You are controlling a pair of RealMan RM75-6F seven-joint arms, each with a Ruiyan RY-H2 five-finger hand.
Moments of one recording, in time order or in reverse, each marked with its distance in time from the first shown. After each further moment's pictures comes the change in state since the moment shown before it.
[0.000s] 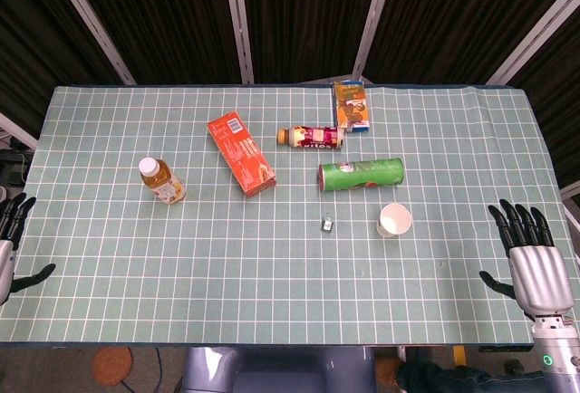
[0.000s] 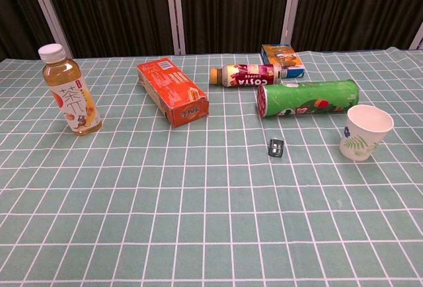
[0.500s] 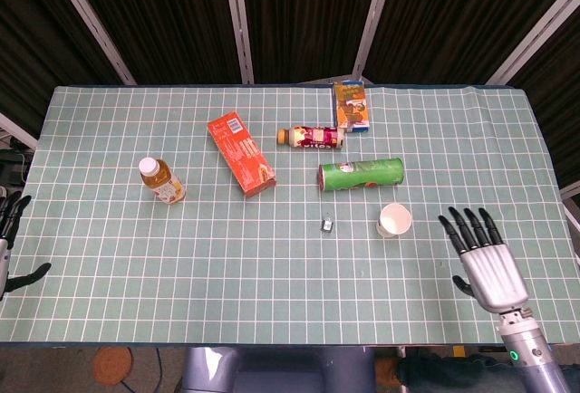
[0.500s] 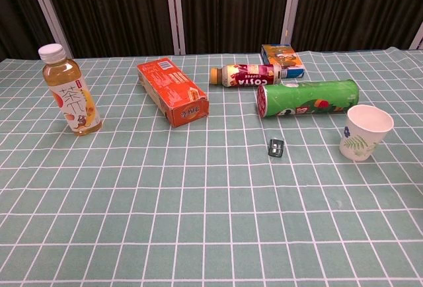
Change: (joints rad) left arm 0.006 0.035 -0.014 -0.034 -0.008 -0.007 0.016; right arm 0.099 -0.066 -0.040 0.043 -0.148 -0.130 -0.243
